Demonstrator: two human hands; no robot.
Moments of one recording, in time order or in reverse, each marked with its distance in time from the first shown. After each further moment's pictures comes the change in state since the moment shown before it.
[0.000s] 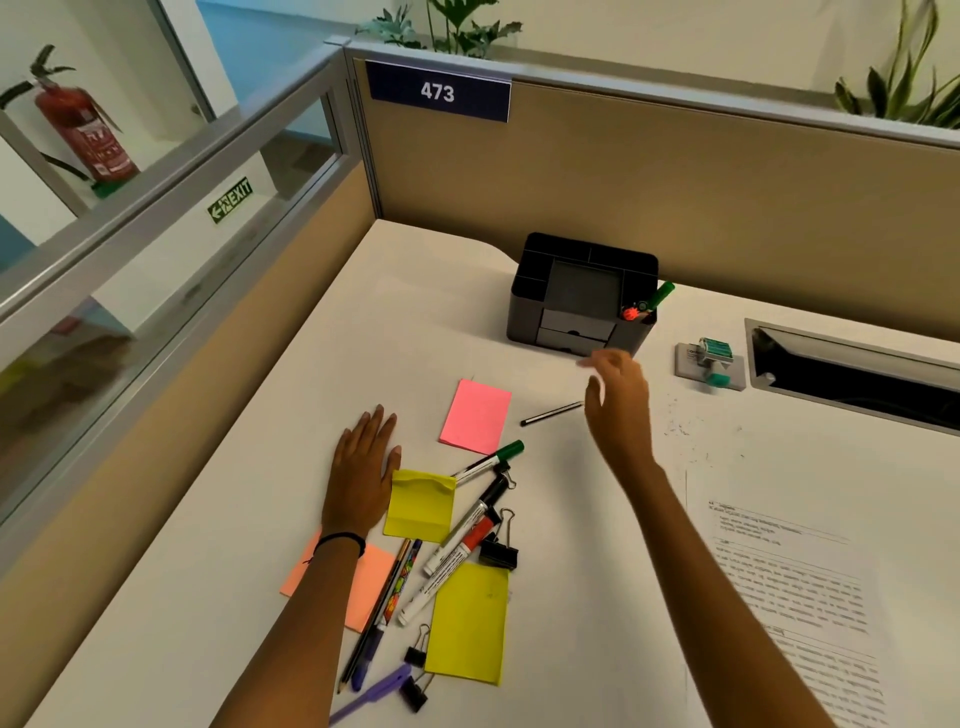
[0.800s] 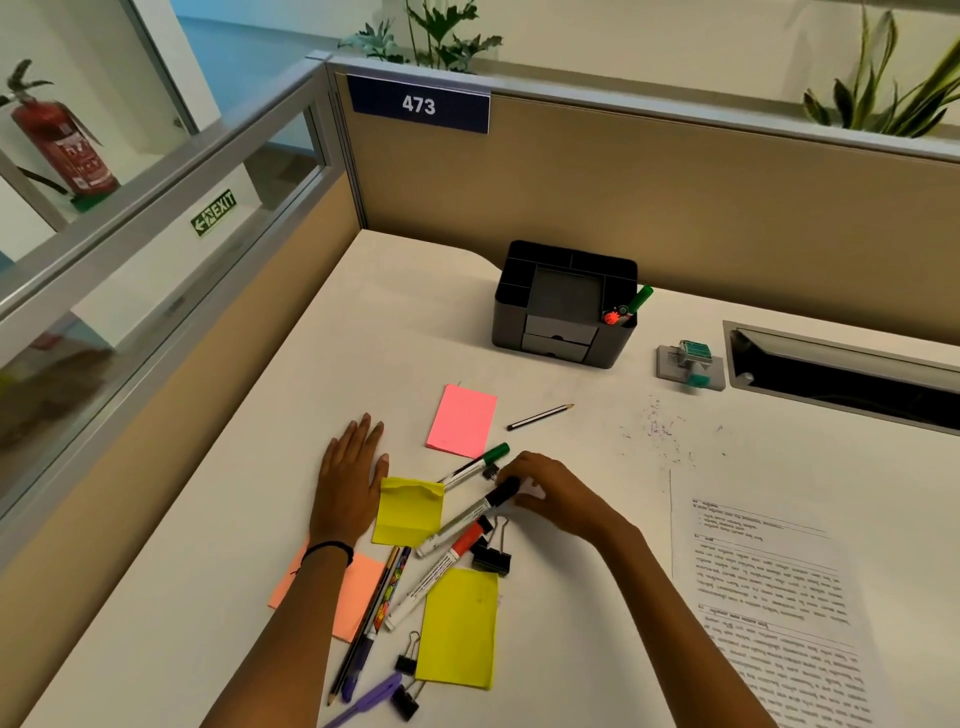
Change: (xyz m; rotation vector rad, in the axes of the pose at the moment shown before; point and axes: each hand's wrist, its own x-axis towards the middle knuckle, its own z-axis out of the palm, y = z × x) left_hand 0.000 0.001 0.000 -0.005 0.011 0.001; right_hand -0.067 0.005 0.022 0.174 -0.805 -0.165
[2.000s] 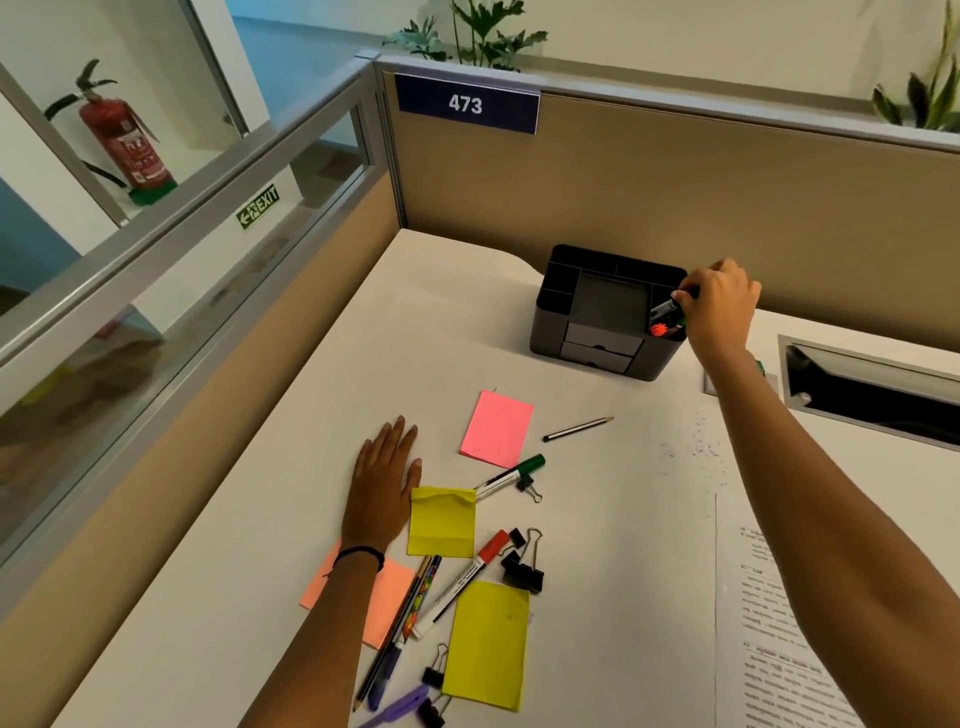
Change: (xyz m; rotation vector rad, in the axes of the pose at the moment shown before) left_hand 0.001 -0.004 0.003 -0.033 0.004 -0.003; right_hand 0.090 0.040 -0.197 -0.472 0.801 0.439
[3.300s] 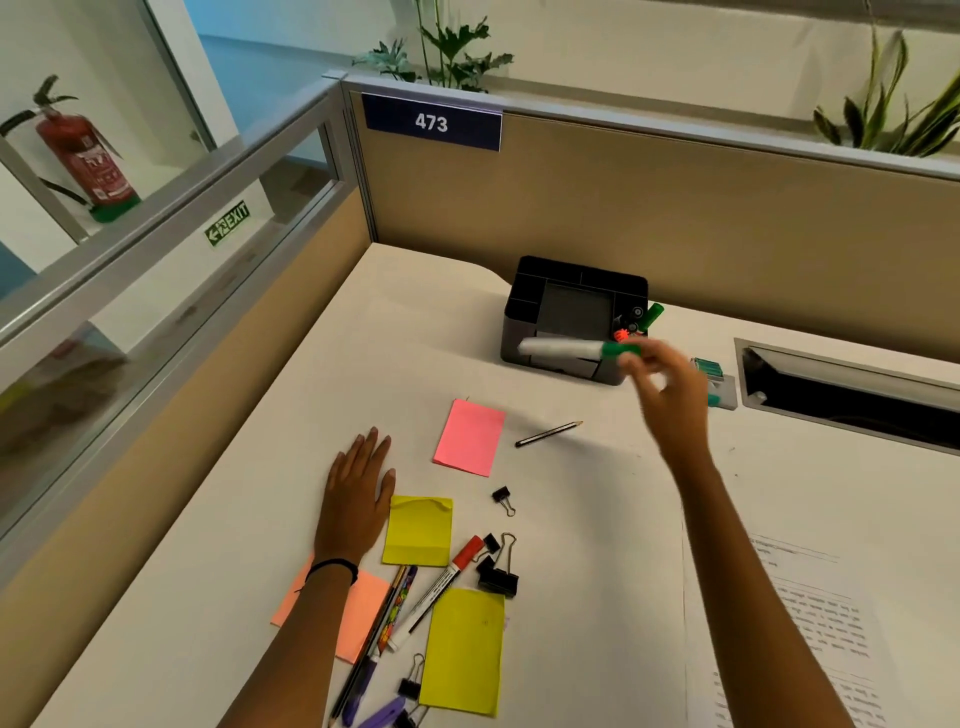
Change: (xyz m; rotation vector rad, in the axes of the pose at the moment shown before) left_hand 0.000 -0.001 0.003 0.017 0.022 0.003; right_hand -0.116 -0.012 -0.028 0.735 0.077 -0.112
